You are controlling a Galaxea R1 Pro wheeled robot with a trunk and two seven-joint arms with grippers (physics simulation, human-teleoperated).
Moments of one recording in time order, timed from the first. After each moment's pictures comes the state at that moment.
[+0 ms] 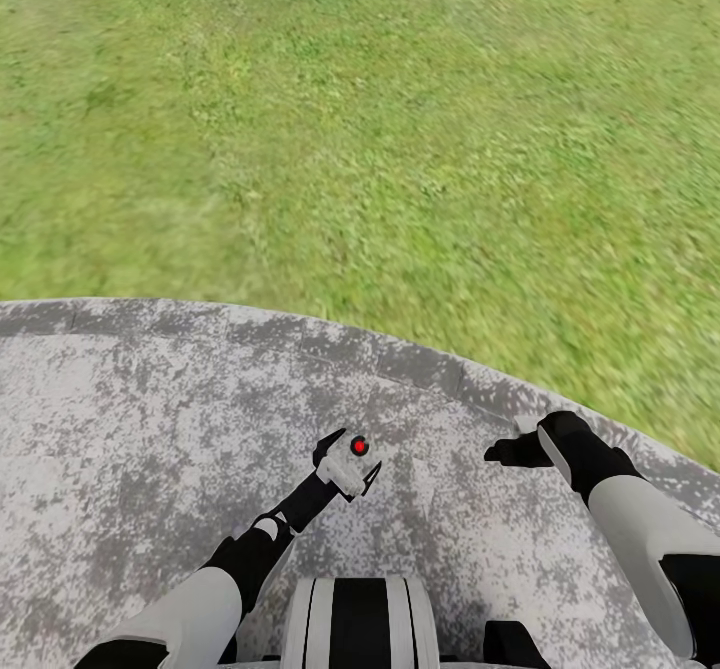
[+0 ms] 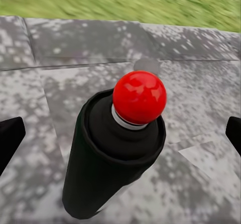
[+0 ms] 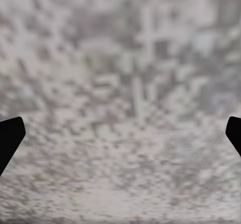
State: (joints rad) left arm -0.72 -0.17 -0.02 -0.30 -0.37 -0.79 -0.38; right arm -0.94 -0.21 0.05 -0.46 0.00 0.78 0.27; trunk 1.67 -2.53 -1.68
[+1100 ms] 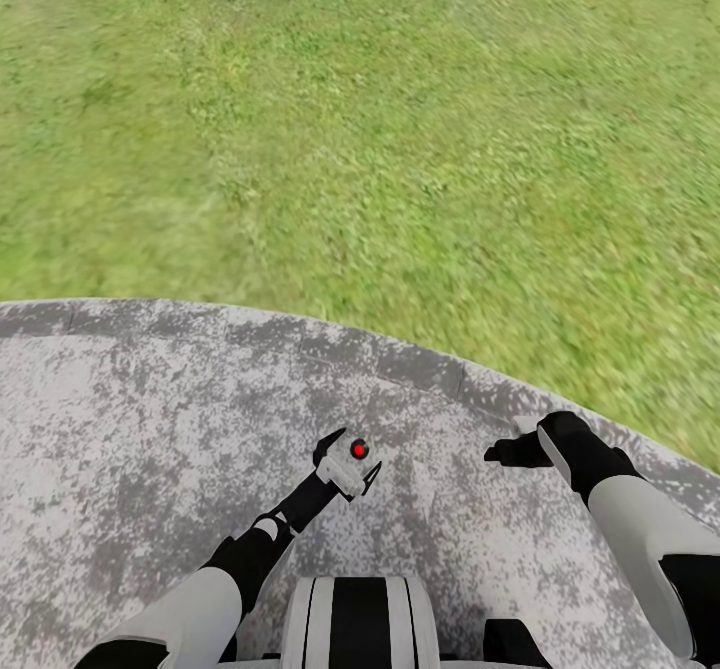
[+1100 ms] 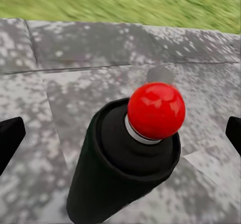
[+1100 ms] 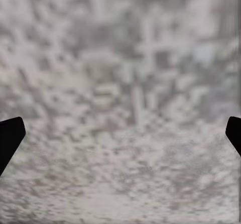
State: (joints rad) left arm -0.72 -0.17 -0.02 -0.30 -0.37 -0.80 -0.38; right arm -0.94 -0.21 0.05 -0.46 0.00 0.78 0.27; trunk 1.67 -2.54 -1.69
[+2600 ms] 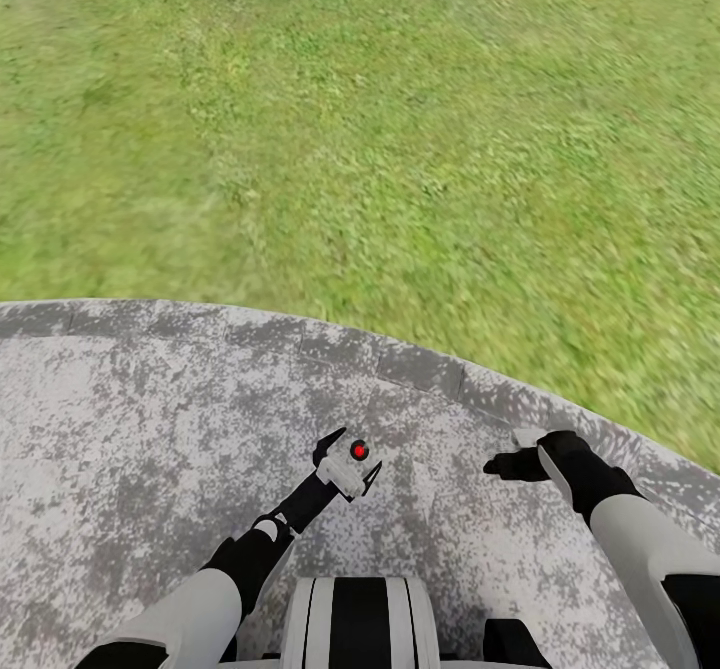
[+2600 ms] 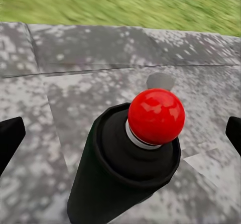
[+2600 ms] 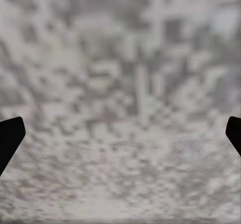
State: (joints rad) left arm -0.71 -0.17 -0.02 -0.30 -0.37 -0.81 -0.38; right arm -0.89 -0.21 0.05 -0.44 0.00 0.68 0.27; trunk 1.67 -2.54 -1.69
